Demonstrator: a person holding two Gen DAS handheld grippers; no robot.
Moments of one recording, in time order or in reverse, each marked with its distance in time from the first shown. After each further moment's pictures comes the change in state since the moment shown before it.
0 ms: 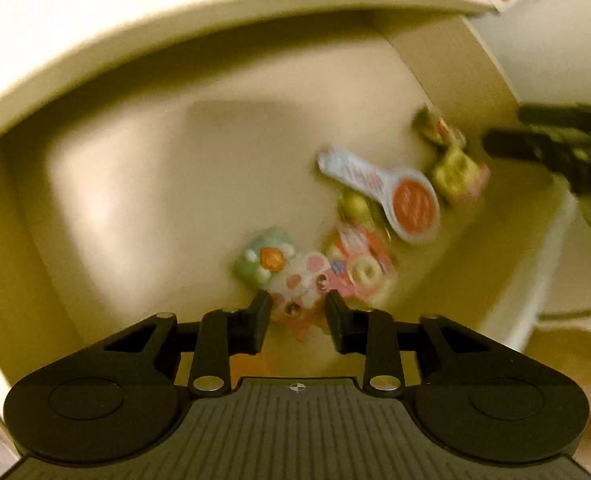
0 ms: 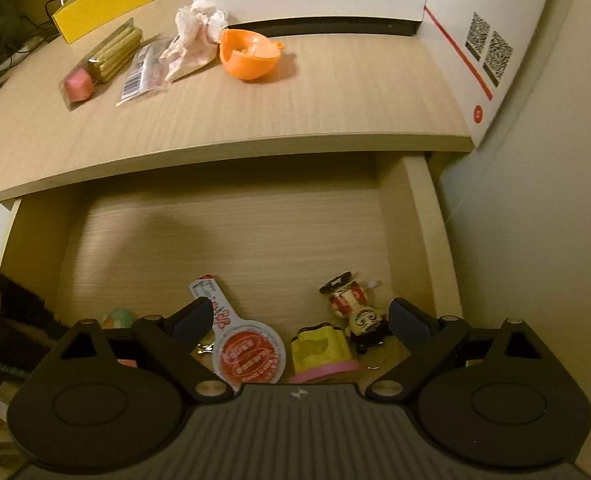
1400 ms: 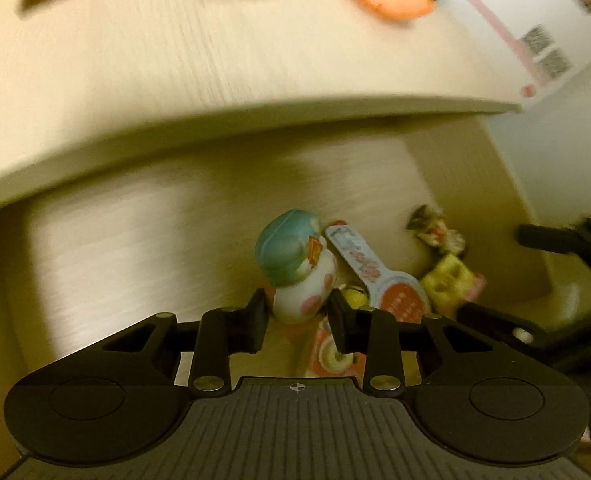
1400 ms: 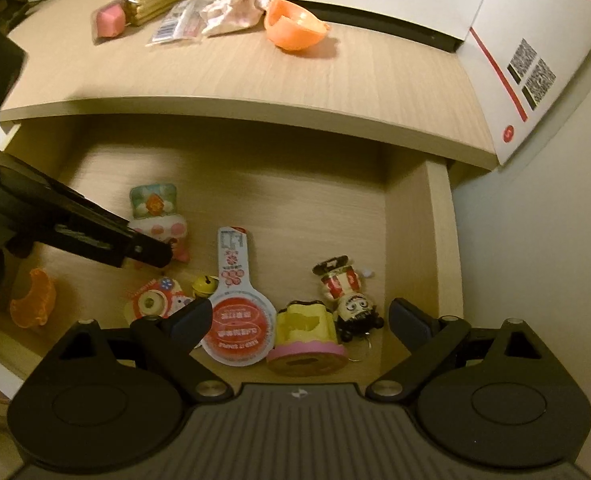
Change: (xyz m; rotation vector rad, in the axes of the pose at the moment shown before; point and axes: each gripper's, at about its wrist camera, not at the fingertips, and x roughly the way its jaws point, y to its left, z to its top) left arm -0.003 -0.013 0.017 -0.120 -0.210 -0.005; right arm 0.006 0.019 -0.023 -0.205 -0.012 -0.050
